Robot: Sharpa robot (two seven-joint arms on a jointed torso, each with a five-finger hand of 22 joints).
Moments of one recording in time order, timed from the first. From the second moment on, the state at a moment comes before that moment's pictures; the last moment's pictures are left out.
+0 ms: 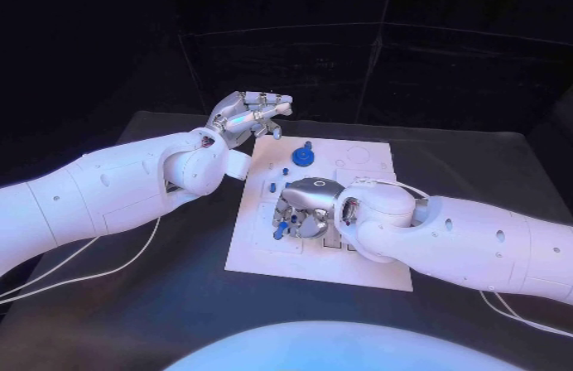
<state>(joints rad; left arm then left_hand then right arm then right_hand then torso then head) 1.14 -0.75 0.02 1.38 -0.04 -0.15 0.43 1.35 -0.09 0.34 0.04 0.12 1.03 0.17 0.08 0.07 0.99 0.10 0.47 0.17 1.28 0.01 1.23 0.78 0.18 1.16 0.12 0.67 0.80 1.09 -0.57 -0.07 1.61 -1.60 -0.10 -0.12 1.39 -0.08 0.45 -0.04 0.15 1.10 0.14 0.10 0.07 1.17 0.07 0.22 0.08 1.45 -0.01 0.40 0.54 0.12 1.40 0.09 1.22 1.02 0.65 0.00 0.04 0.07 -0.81</state>
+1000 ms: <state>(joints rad) 1.14 -0.75 0.02 1.38 -0.04 -0.15 0.43 1.35 -0.09 0.34 0.04 0.12 1.03 0.17 0.08 0.07 0.99 0.10 0.47 0.17 1.28 0.01 1.23 0.78 0.18 1.16 0.12 0.67 0.80 1.08 -0.53 -0.08 1.60 -1.66 -0.08 -0.16 1.34 -0.13 0.44 -0.03 0.15 0.98 0.16 0.06 0.06 1.12 0.09 0.18 0.07 1.46 -0.01 0.40 0.55 0.12 1.39 0.10 1.22 1.01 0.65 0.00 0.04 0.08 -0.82</state>
